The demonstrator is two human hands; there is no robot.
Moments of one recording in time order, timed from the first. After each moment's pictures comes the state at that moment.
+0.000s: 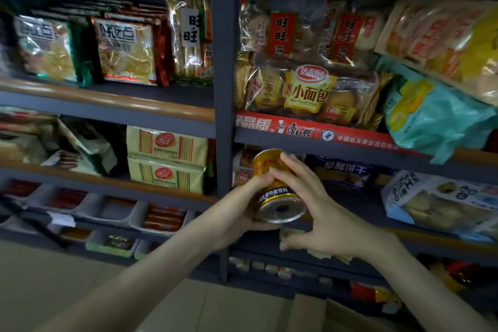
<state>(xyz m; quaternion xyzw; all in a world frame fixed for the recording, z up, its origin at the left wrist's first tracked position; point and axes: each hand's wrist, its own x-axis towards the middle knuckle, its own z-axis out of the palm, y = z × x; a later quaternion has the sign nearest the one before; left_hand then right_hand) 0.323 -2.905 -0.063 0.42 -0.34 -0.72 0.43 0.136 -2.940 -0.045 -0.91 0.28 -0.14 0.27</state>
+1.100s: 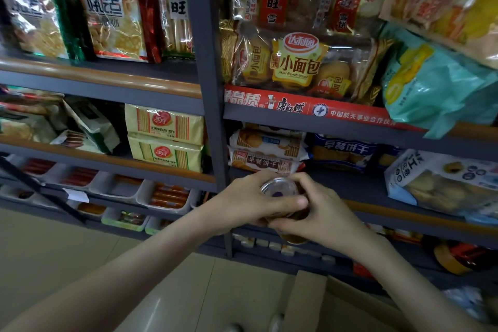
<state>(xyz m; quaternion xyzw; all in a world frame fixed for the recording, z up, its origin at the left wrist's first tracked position) 0.288 -2.891 -0.055 0.56 -0.54 -0.55 0.30 0.112 -2.922 -0.073 -0.82 0.42 -0.19 0.35</state>
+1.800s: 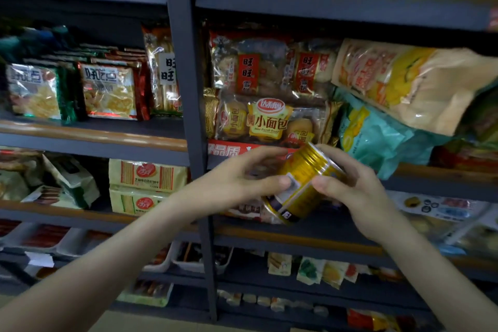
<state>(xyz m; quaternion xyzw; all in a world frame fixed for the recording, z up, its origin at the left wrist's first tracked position) 0.301 -2.923 0.034 0.44 -0.71 -0.44 0.32 0.080 -2.936 0.031 -0.70 0.32 -0.44 0.46</state>
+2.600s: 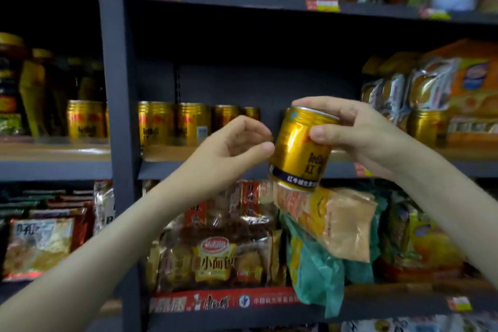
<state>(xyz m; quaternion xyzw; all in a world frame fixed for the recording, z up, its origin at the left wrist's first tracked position) 0.247 -2.977 0.232 0.28 -0.79 -0.22 0.49 0.014 -2.990 0.269 -0.79 0.26 -0.48 0.28</state>
